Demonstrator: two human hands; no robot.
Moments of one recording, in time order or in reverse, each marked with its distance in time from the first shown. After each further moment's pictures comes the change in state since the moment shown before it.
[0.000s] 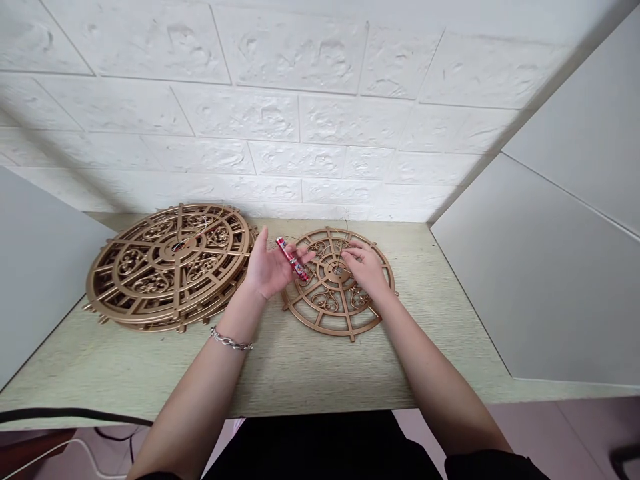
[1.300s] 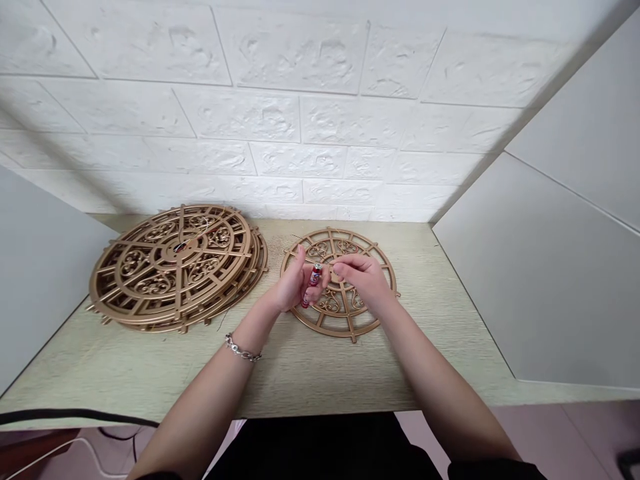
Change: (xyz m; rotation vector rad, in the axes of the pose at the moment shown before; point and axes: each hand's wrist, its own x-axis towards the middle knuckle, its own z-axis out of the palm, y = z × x) left_hand 0.000 -0.034 0.003 0.545 -0.479 -0.083; right_hand -0.027 -0.042 -0.010 0.738 -0.292 0.021
